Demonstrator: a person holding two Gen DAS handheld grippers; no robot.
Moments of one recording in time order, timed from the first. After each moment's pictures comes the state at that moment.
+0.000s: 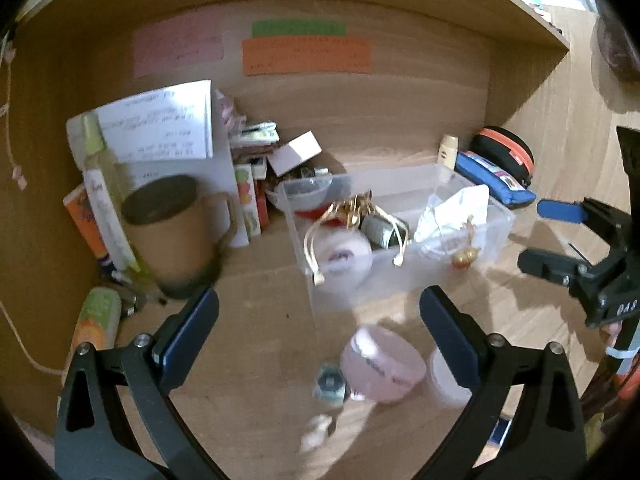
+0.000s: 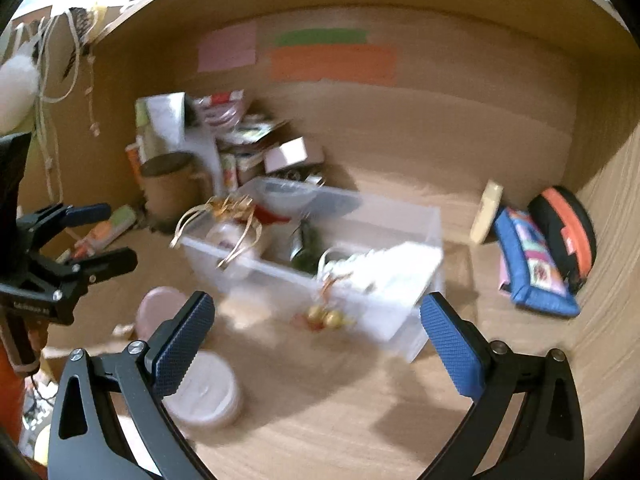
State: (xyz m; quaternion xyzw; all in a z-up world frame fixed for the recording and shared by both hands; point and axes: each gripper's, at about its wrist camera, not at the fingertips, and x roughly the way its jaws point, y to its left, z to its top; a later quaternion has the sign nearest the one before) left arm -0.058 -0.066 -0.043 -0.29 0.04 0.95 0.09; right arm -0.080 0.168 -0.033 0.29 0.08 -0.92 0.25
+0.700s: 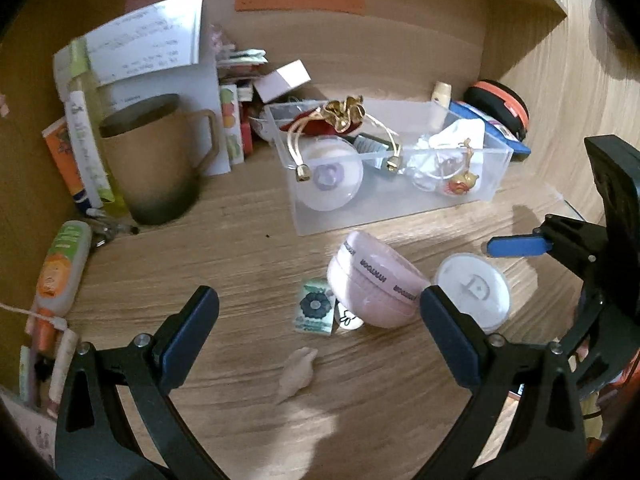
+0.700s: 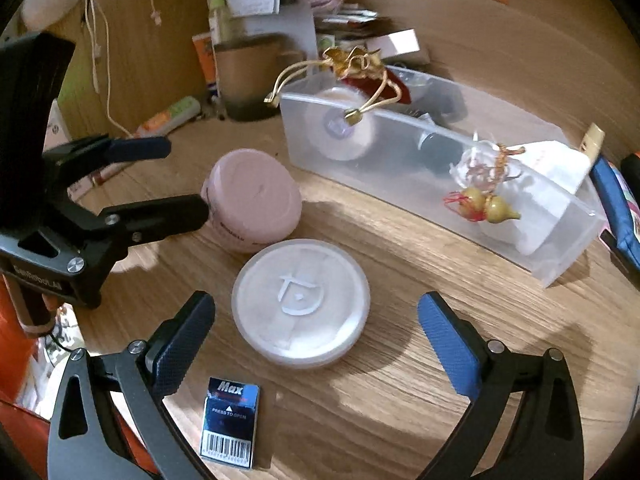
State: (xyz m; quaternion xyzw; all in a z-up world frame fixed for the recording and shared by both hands) left arm -0.050 -0.065 -0.097 -0.35 0.03 0.93 0.11; right arm -0.061 0.108 -0.106 0.39 0.15 -0.85 0.34
